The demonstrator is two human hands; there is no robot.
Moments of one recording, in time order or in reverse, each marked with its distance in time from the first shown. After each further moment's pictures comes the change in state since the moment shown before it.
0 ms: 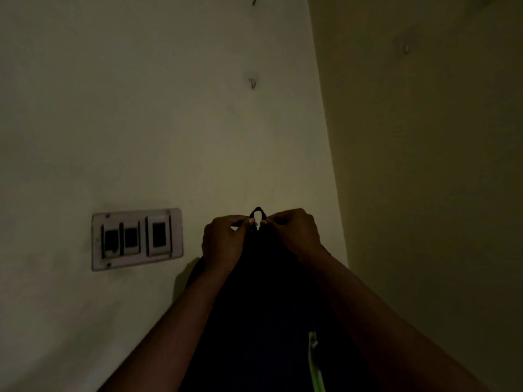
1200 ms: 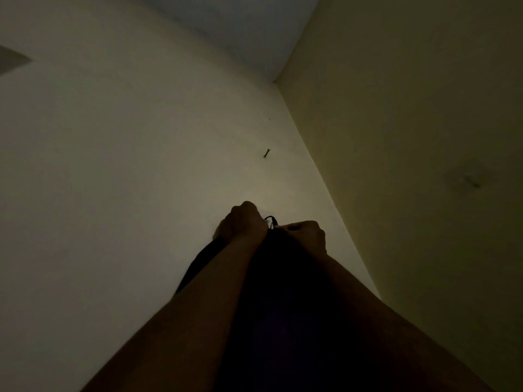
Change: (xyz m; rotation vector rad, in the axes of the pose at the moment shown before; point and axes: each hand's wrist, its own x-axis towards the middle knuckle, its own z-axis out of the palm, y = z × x) left_hand 0.360 0.128 0.049 0.291 0.189 0.369; right_hand 0.354 -0.121 -0.032 0.284 0.454 -0.200
